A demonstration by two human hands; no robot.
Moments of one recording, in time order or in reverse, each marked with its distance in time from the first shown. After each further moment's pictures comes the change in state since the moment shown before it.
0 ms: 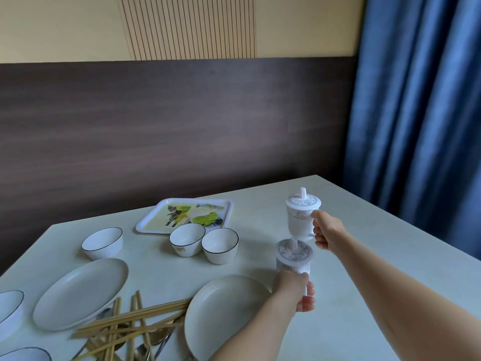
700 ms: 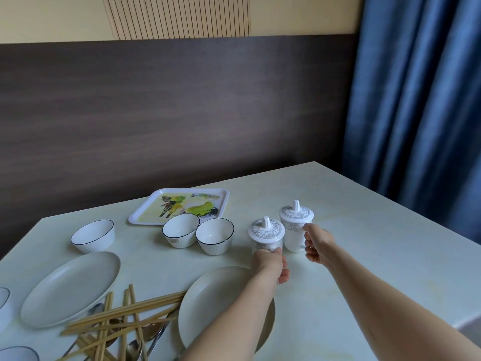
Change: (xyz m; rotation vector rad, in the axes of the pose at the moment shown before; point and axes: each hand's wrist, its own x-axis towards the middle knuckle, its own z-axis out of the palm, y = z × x) left_hand 0.030 0.013 -0.029 -0.130 0.190 0.062; right_hand 0.022 0.058 0.016 0.031 -0.057 0.138
